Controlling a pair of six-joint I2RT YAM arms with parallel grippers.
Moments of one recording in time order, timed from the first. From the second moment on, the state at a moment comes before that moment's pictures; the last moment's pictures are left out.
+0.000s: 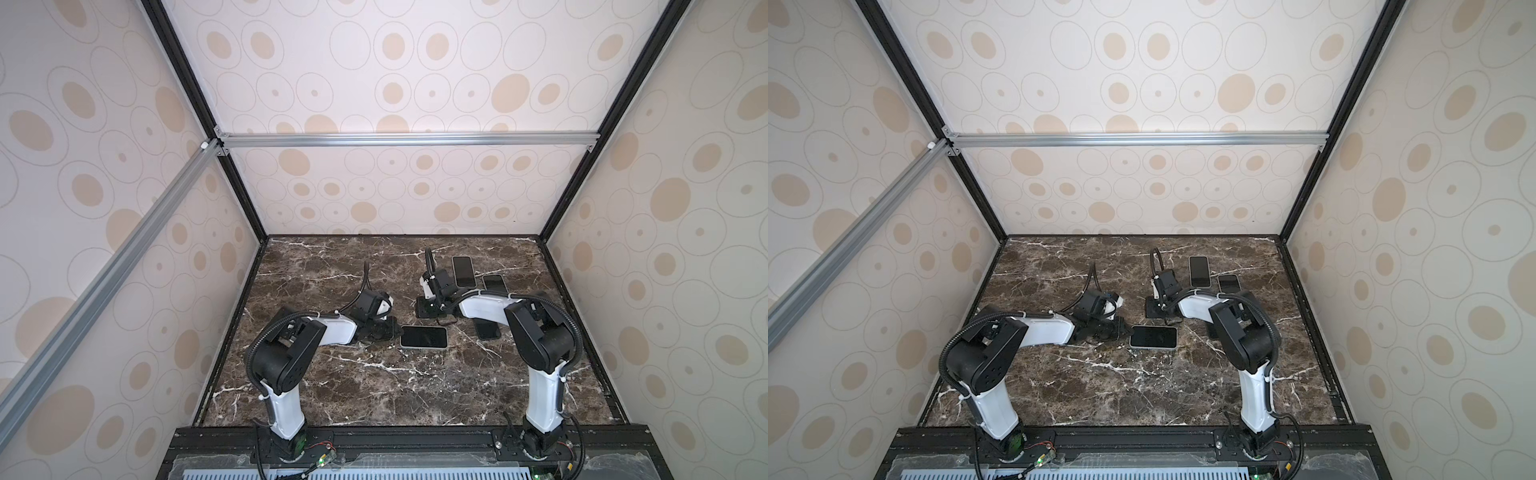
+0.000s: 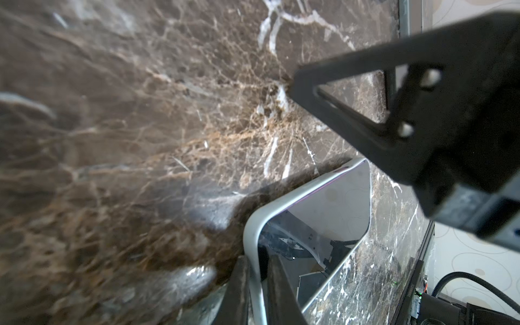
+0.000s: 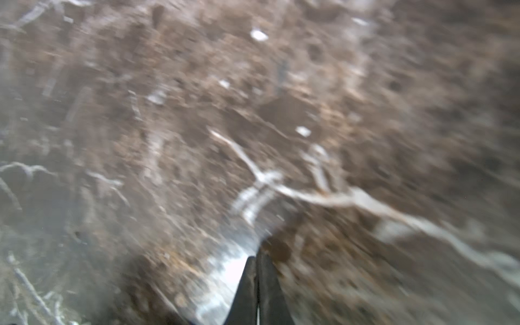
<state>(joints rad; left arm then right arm) -0.55 1.81 0.84 0.08 0.45 -0.61 0.55 2.03 1.18 -0.15 -0.19 0.46</state>
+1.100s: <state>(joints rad) -0.53 1.44 0.91 -0.13 0.13 -0.34 0.62 1.90 1.25 -0.76 -0.26 0.08</state>
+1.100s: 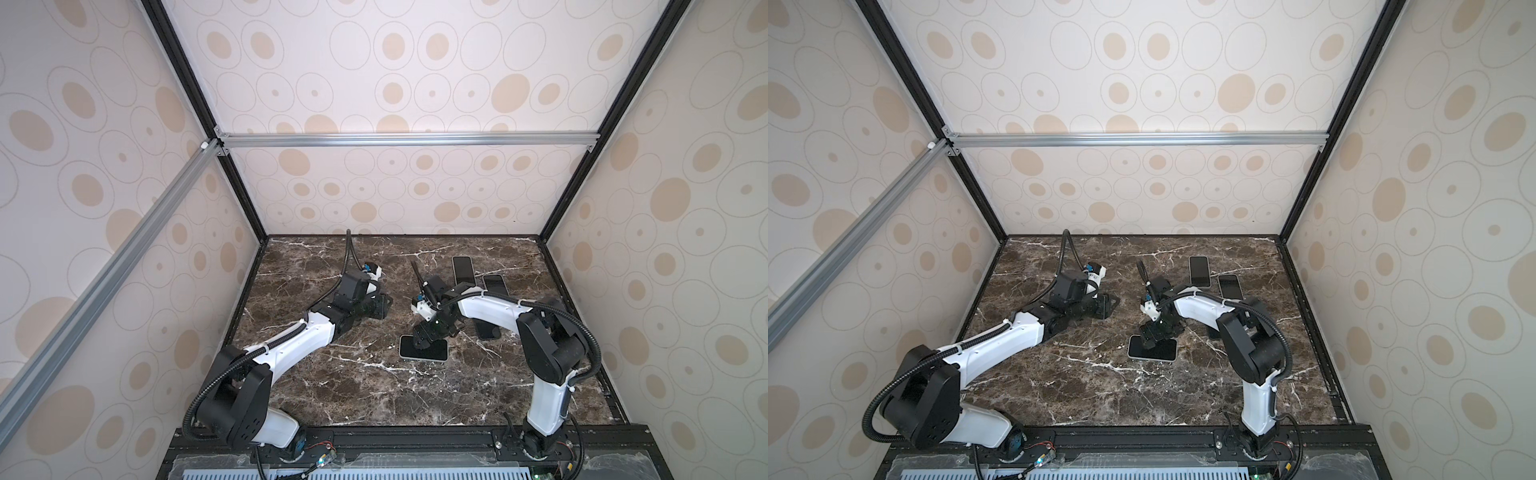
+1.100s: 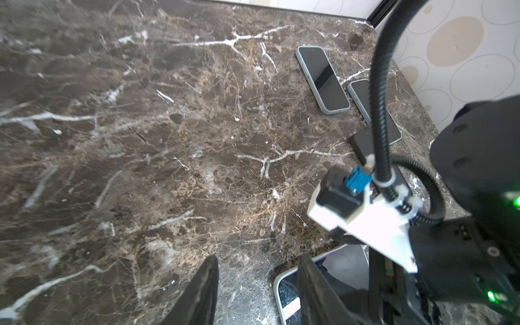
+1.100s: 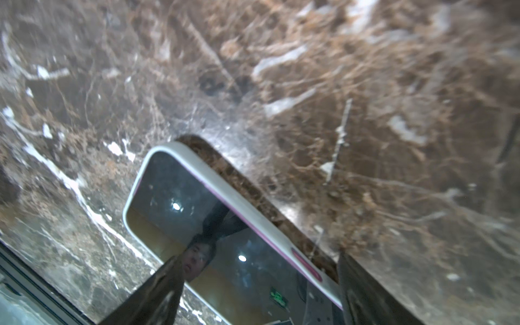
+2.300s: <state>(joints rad) -0.46 1.28 0.85 -0.09 -0.07 -0.31 0.58 1.98 1.35 -0.74 0.07 0.40</state>
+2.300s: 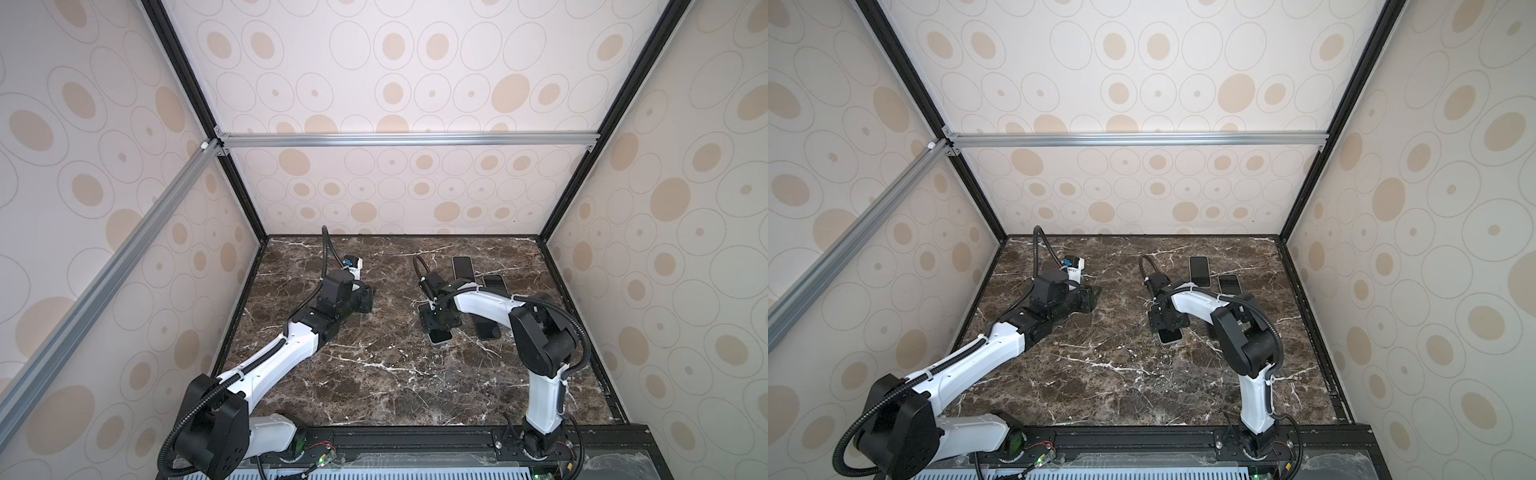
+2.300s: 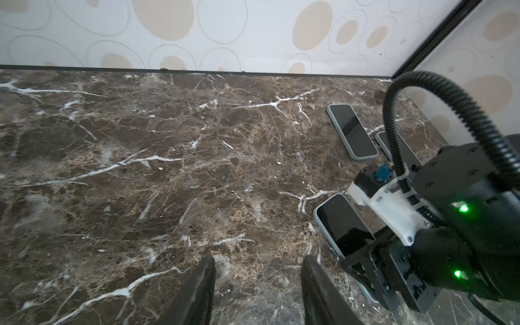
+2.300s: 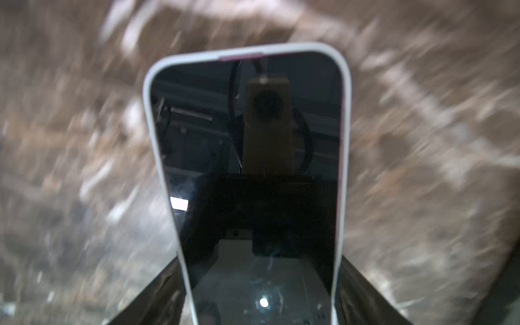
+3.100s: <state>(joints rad) -0.12 1.38 0.40 0.71 -0.57 -0.09 0.15 1.38 0.46 0.25 0.31 0.04</state>
